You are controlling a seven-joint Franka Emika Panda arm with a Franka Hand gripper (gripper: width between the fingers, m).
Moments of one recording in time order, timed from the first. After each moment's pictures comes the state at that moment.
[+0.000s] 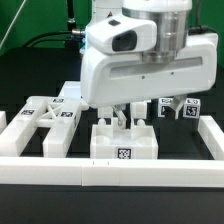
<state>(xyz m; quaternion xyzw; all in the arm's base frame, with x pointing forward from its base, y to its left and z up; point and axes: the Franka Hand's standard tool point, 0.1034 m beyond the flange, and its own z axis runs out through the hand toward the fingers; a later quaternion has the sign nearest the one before) 0.597 0.034 0.045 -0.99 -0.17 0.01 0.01</state>
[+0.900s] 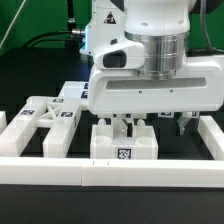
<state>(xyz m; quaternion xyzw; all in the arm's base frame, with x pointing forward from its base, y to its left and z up) 0.581 0.045 0.021 -1.00 -0.01 0.01 0.03</state>
